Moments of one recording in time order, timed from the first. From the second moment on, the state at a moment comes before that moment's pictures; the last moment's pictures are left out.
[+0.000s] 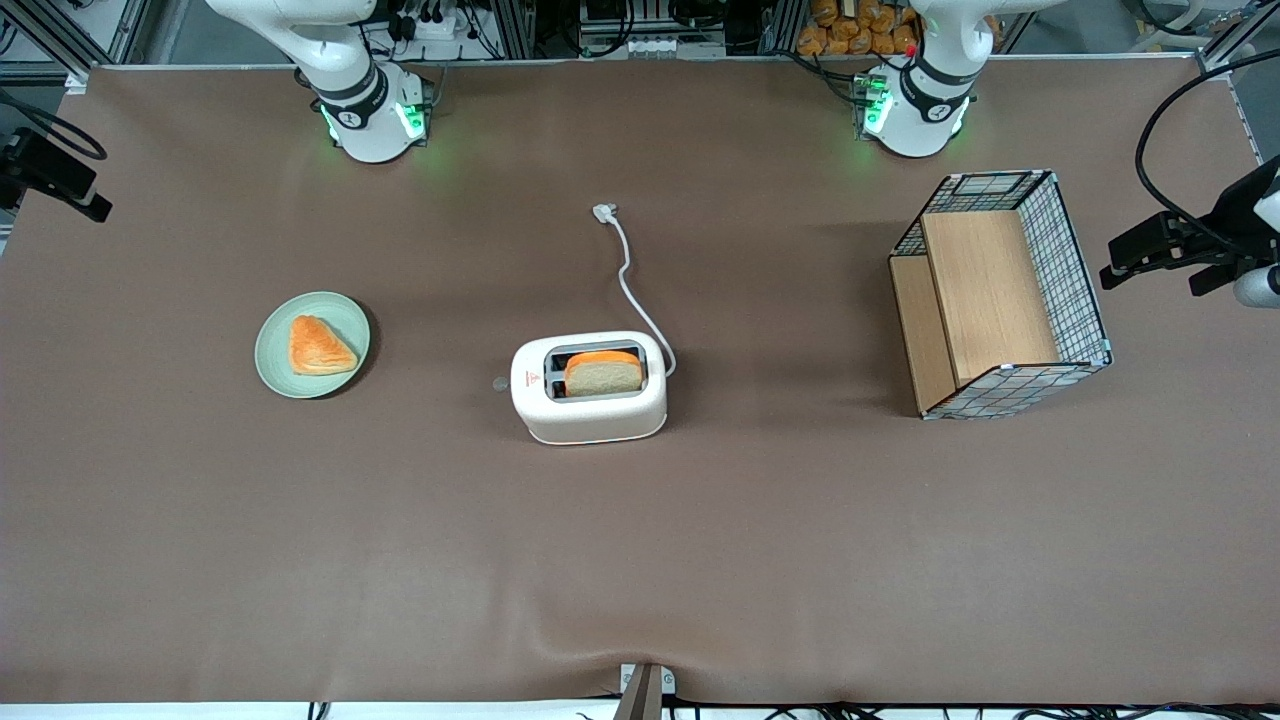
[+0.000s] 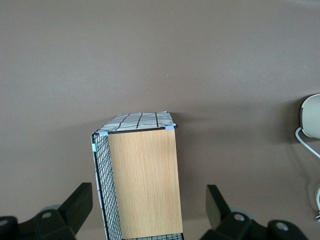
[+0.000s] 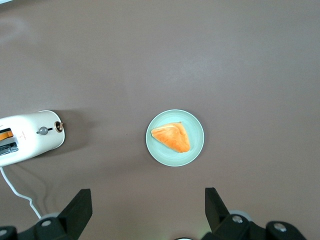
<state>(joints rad) -0.04 -0.05 0.01 -1.43 0.01 1.39 0.15</state>
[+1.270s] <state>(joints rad) -0.04 -0.04 0.01 -1.43 -0.02 1.41 0.15</state>
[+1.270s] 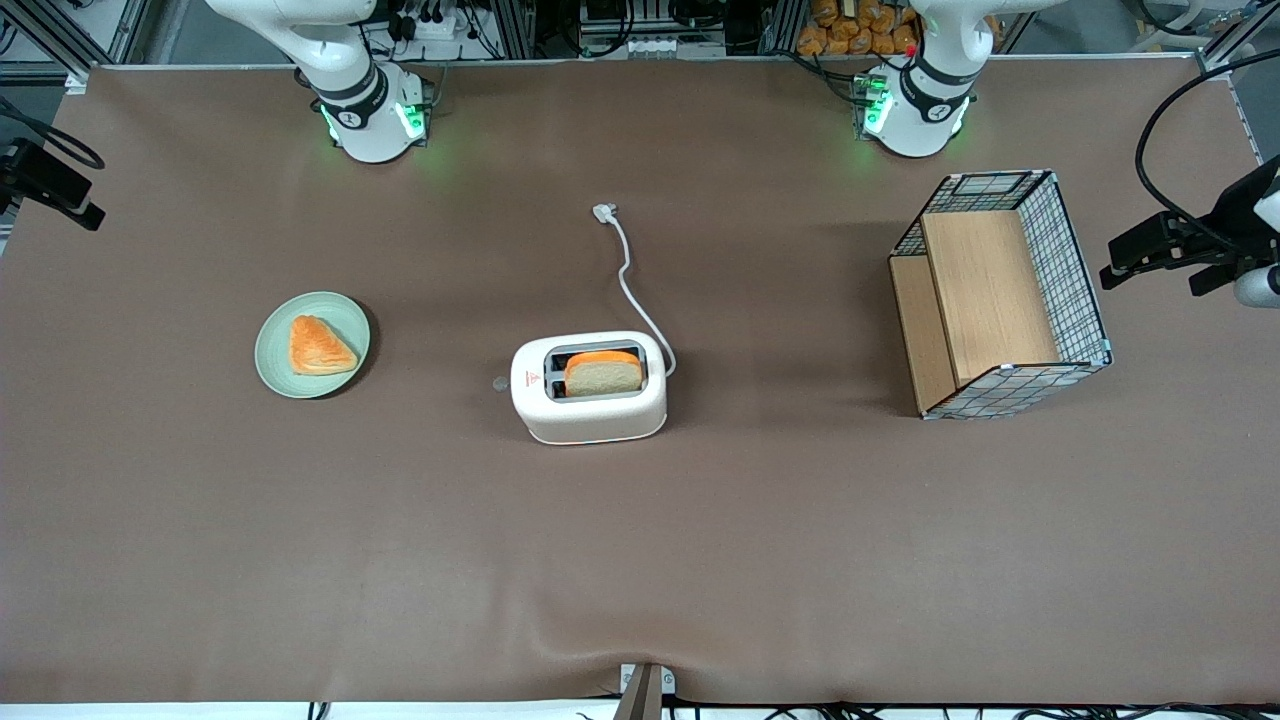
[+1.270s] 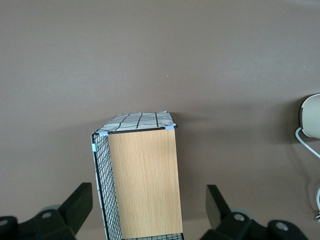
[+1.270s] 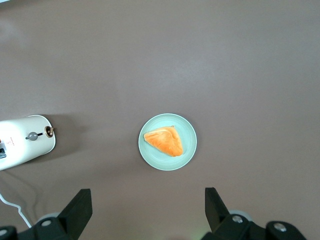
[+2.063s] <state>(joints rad) -0.04 -0.01 0.01 -1.44 -0.02 1.41 0.15</state>
